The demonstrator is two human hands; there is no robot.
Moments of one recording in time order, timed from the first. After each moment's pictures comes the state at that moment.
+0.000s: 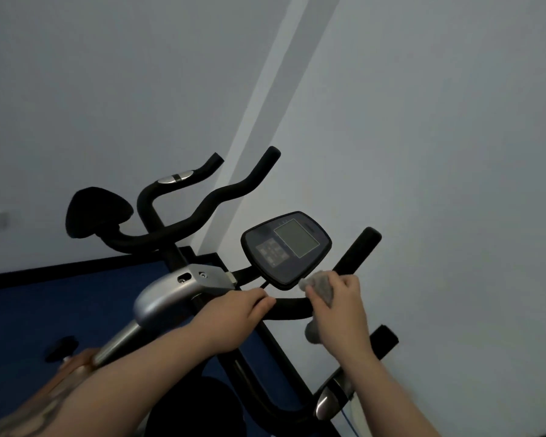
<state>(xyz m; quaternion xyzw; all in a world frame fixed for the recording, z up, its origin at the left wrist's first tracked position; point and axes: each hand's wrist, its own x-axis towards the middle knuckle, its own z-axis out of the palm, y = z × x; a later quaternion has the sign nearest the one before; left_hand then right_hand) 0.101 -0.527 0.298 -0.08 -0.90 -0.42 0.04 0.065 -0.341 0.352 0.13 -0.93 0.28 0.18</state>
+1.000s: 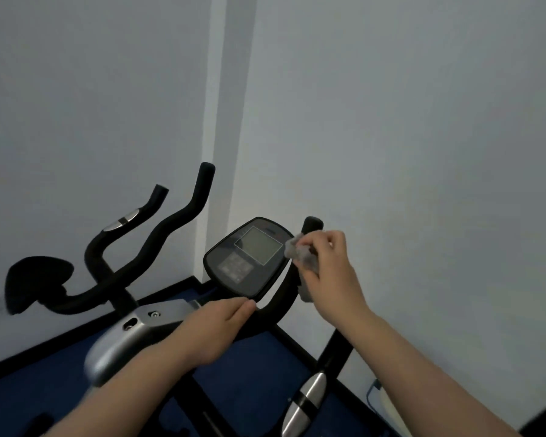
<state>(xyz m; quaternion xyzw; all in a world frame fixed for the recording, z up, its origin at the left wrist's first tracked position) 0.082 -0.495 0.339 -0.09 -0.92 -0.38 0.00 0.027 -0.297 0.398 0.23 -0.89 0.32 0.23</state>
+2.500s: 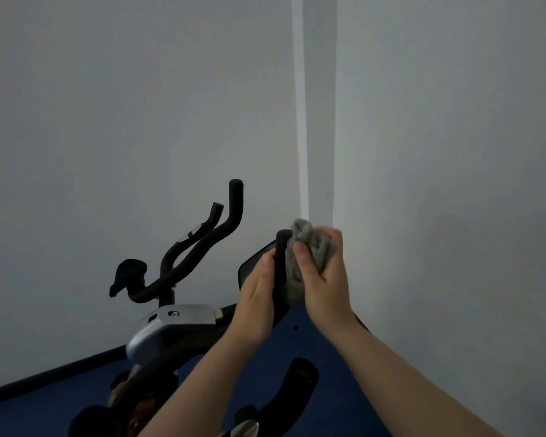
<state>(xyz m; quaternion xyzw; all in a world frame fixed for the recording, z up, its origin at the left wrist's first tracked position) 0.016 -0.364 0.372 0.00 -0.72 -0.64 0.27 -0.052 -0.278 0.376 0.37 -0.54 0.76 0.06</state>
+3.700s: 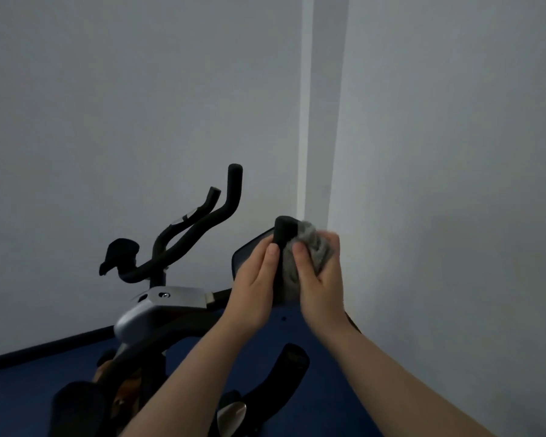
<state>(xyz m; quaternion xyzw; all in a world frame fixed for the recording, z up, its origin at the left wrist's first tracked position) 0.011 -0.366 0.361 0.02 -0.72 -0.62 0.31 -0.047 -0.274 0.360 0.35 -0.55 0.76 0.03</state>
